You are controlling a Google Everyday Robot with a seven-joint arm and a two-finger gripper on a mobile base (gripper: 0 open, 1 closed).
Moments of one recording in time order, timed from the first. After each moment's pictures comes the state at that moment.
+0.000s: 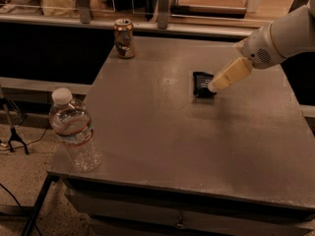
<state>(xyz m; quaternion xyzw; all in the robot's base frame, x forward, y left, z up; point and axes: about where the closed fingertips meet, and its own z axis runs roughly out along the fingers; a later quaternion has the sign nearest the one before) 0.603 -0.176 0.901 -0.47 0.80 0.14 0.35</state>
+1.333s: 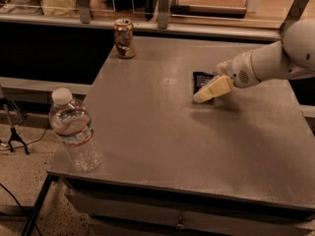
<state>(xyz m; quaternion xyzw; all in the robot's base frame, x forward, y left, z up) 0.630 -0.153 0.831 -0.43 0.79 0.23 0.37</state>
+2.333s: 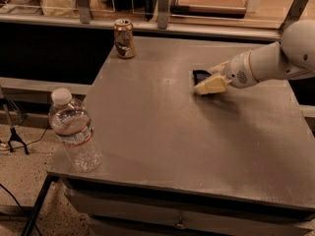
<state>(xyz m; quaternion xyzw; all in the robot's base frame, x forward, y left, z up) 0.631 -0.146 0.826 -0.43 0.79 0.23 0.36</state>
